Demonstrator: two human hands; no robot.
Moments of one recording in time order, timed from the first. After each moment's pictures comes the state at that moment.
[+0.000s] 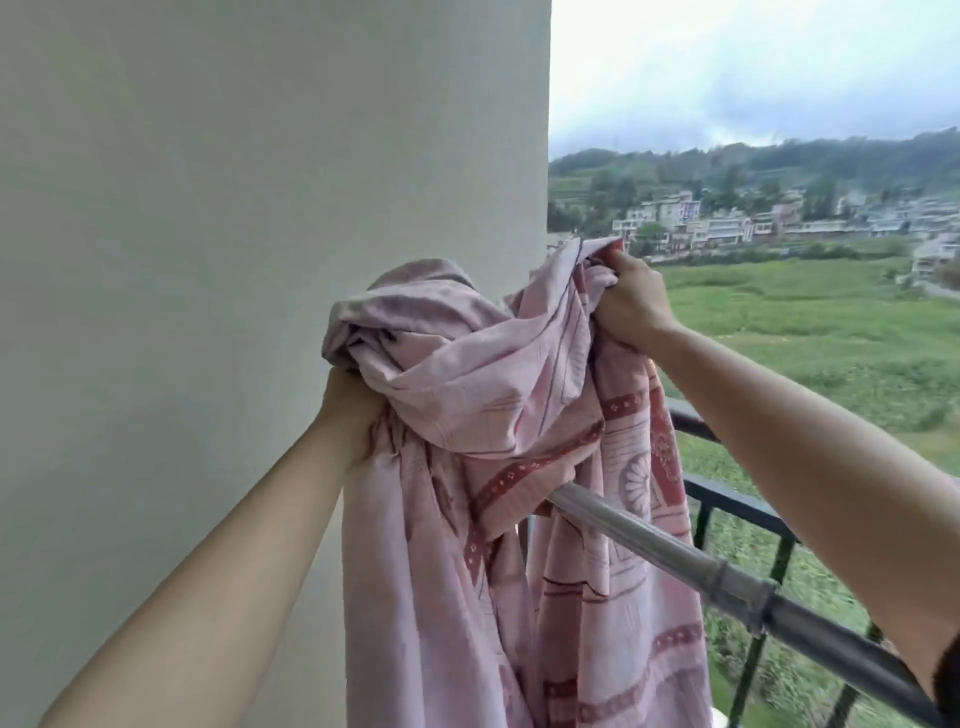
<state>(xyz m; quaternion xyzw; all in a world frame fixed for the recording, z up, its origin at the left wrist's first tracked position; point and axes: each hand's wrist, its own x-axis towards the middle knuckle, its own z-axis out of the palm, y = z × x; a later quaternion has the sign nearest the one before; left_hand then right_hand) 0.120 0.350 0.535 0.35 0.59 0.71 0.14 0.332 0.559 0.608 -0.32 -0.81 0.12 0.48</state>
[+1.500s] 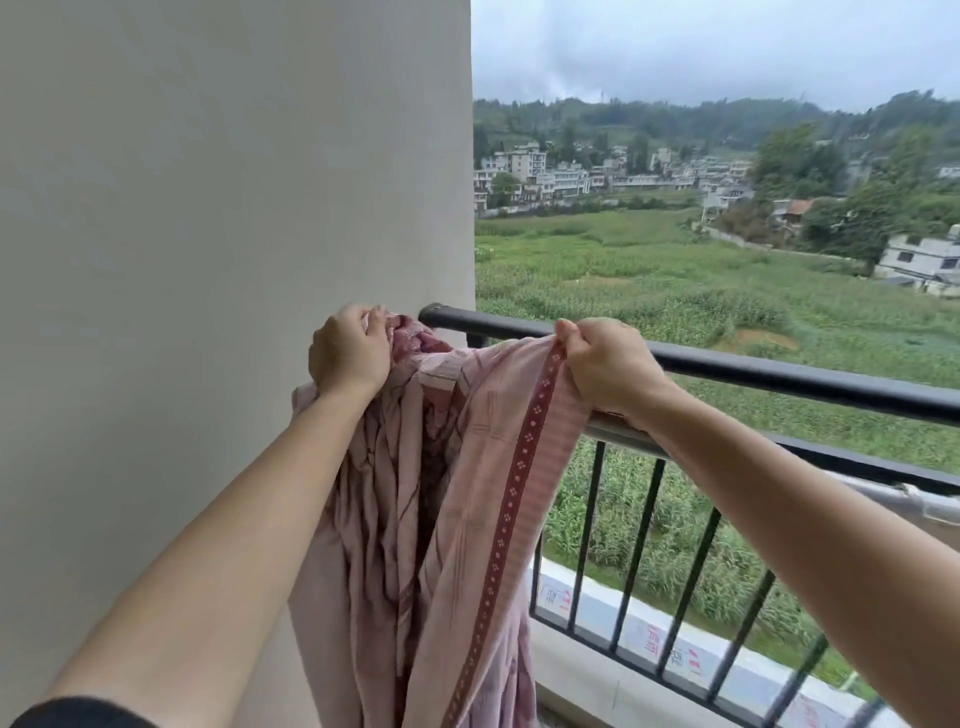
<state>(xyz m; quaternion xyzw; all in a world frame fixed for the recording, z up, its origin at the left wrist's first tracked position) -0.019 0.444 0.493 0.44 0.73 0.50 -0.13 0.251 0.439 0.532 -0.50 -0.77 0.20 0.33</state>
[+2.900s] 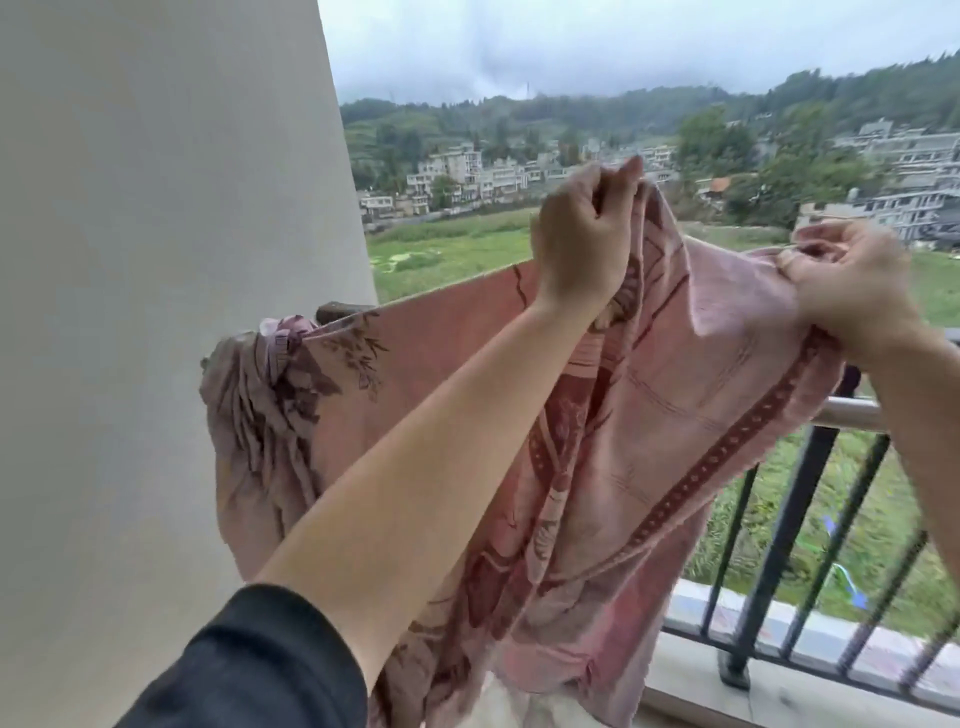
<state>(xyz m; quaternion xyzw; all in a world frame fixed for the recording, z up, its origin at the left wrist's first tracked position) 0.434 0.312 0.603 0.67 0.37 0.64 0.04 0.661 0.350 0.558 -0.60 -0.53 0.09 0.59</state>
